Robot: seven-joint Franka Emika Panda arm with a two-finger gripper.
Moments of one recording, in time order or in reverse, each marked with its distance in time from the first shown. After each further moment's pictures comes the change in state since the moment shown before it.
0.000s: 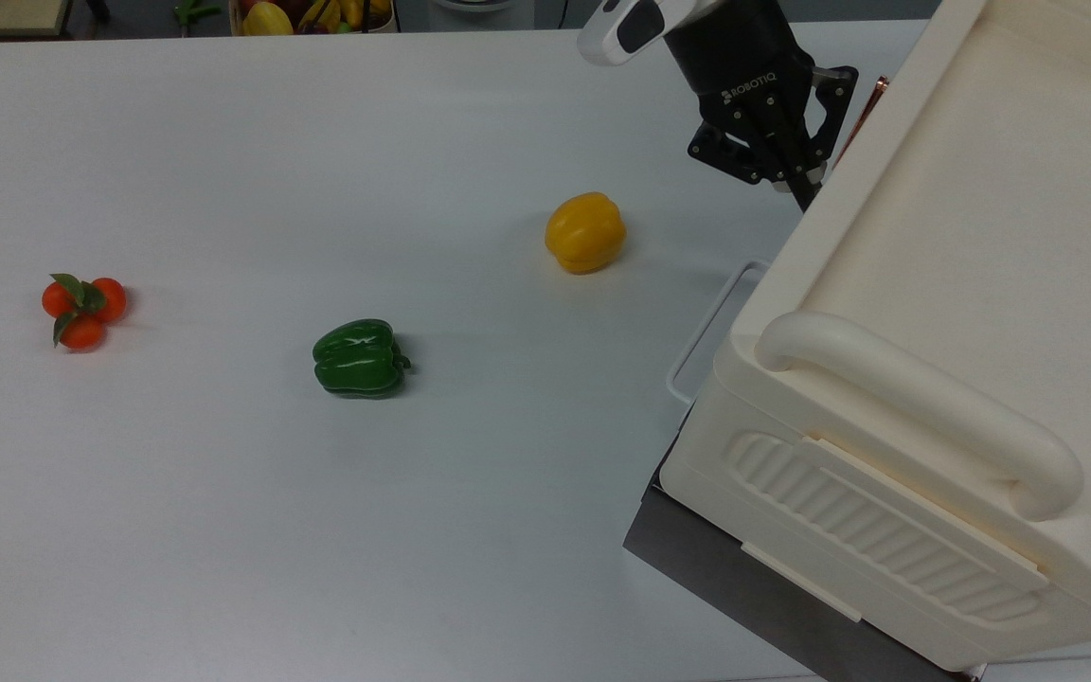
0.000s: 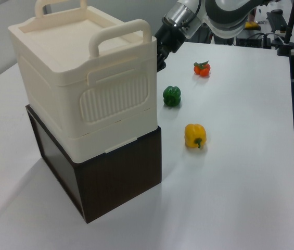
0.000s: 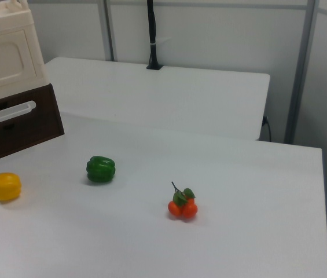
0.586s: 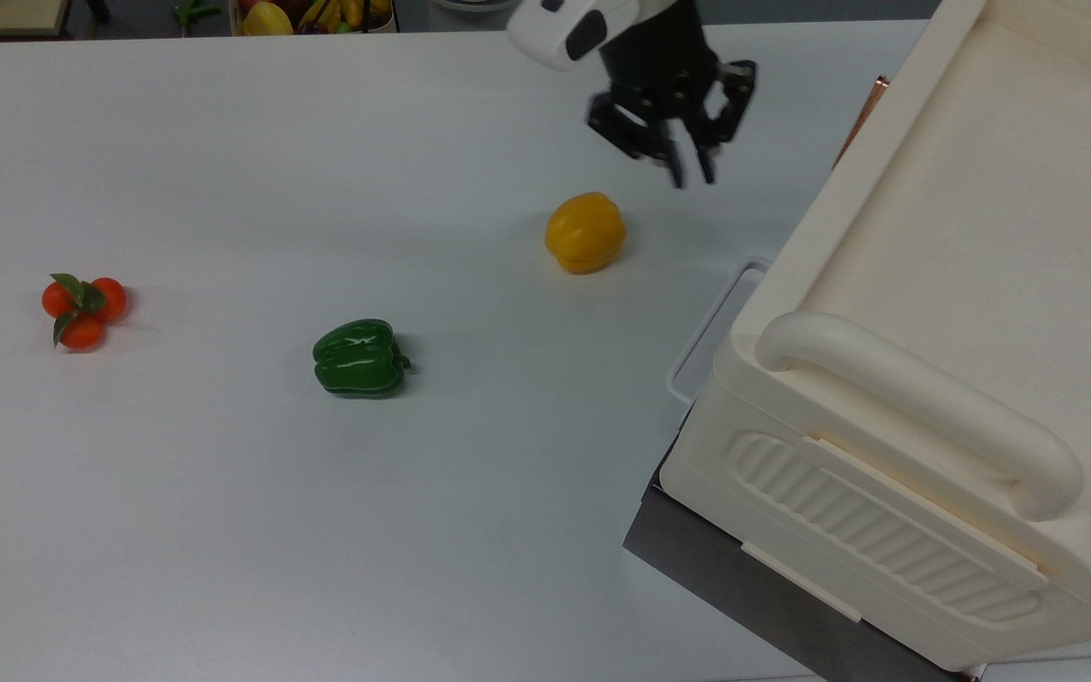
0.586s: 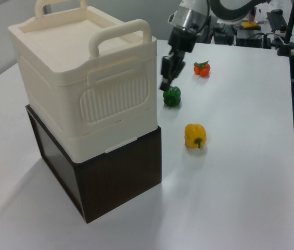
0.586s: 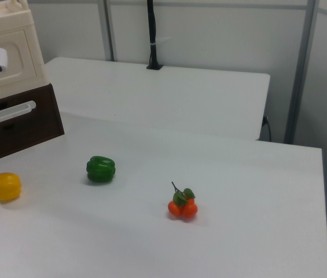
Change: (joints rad) arm -0.048 -0.067 -0.069 -0.018 -0.274 -0.435 0.000
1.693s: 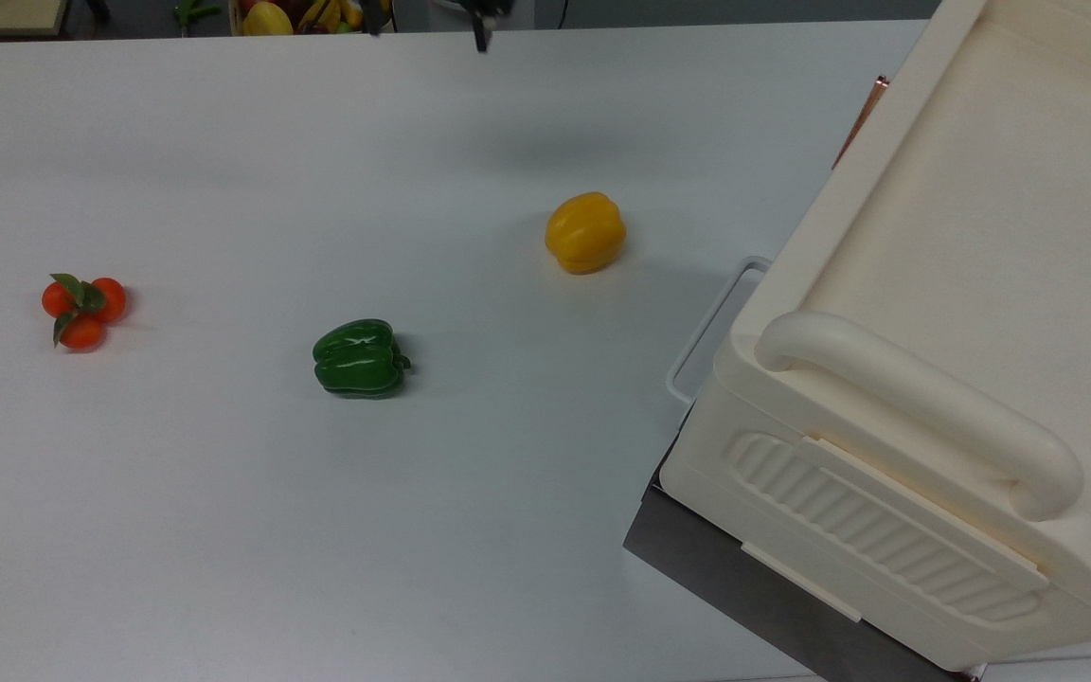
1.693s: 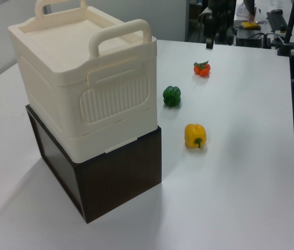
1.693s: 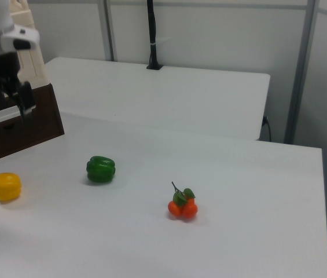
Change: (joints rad) arm -0.008 -0.163 -0.263 0.076 -0.271 -0.484 0.000
